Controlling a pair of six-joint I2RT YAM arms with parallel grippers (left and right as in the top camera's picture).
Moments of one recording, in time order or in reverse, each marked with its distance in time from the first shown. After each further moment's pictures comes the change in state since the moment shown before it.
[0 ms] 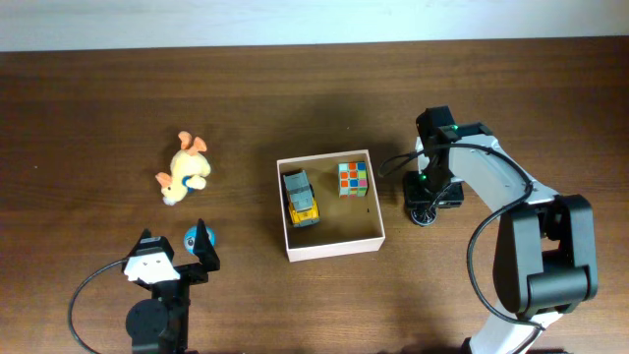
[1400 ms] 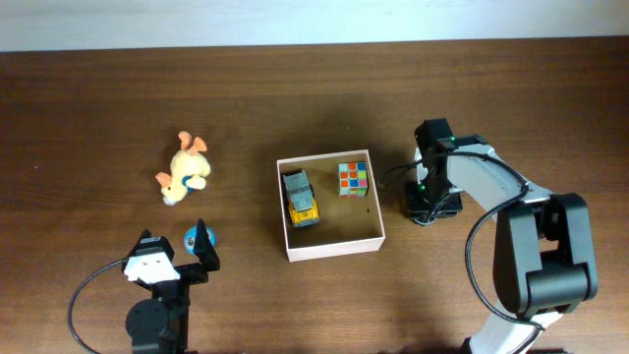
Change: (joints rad) left arm 0.000 0.000 0.000 0.000 0.000 0.000; right arm 0.000 0.000 -0.090 0.071 0.000 -0.003
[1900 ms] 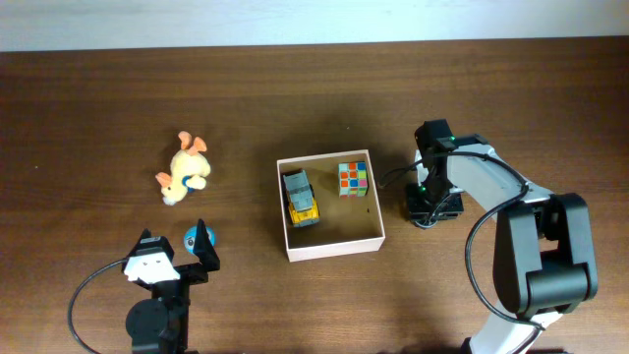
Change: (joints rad) left arm 0.000 0.000 0.000 0.000 0.000 0.000; right arm 0.000 0.000 0.005 -0.038 0.001 0.000
